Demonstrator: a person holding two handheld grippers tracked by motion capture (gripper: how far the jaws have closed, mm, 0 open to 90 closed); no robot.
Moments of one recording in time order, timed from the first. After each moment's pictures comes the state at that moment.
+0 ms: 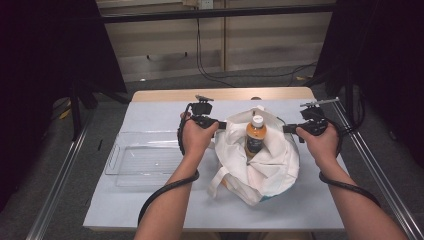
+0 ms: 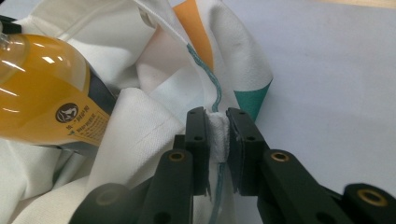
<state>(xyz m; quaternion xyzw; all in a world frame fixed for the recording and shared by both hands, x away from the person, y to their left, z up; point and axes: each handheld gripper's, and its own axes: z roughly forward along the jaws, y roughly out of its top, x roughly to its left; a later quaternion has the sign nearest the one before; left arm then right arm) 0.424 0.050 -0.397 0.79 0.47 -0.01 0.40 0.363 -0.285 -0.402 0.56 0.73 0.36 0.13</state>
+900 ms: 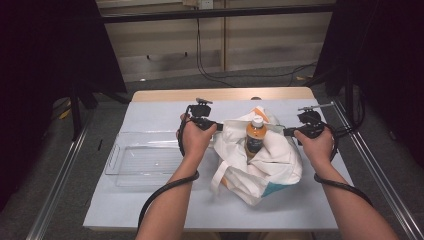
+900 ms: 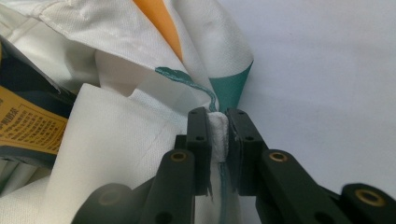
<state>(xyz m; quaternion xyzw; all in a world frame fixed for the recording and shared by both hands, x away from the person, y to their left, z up) 0.433 0.052 -0.413 0.80 0.47 0.02 0.38 0.373 -0.289 -0.428 0.58 0.73 0.33 0.14</state>
